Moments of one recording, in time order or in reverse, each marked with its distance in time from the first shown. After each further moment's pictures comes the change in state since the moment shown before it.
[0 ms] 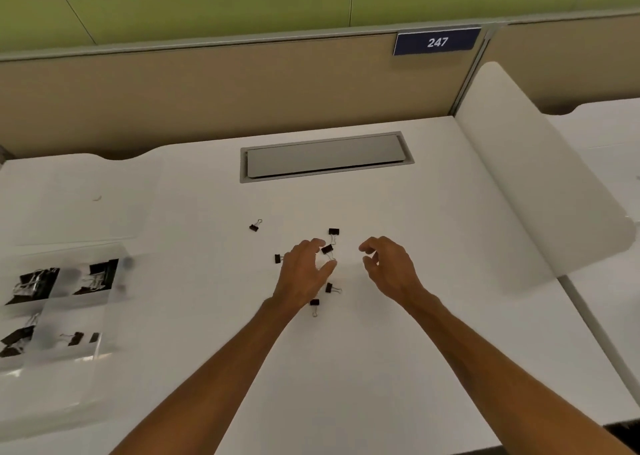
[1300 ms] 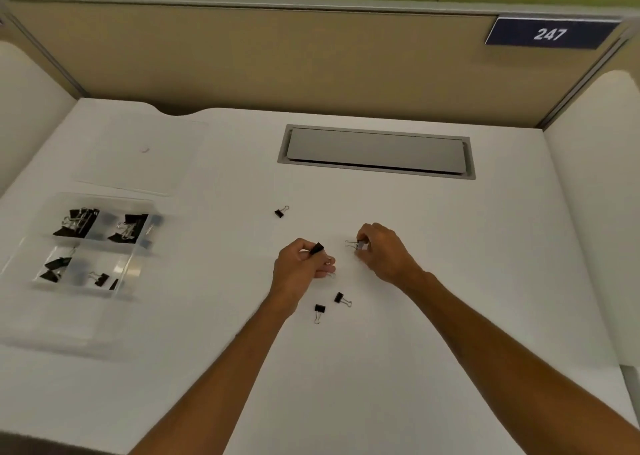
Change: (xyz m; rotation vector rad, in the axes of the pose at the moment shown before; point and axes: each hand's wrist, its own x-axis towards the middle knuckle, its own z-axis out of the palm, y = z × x) left_hand 0.005 0.008 -0.016 -0.853 0.240 -0.535; right_hand 0.104 -0.004 0.028 -0.026 -0.300 -0.269
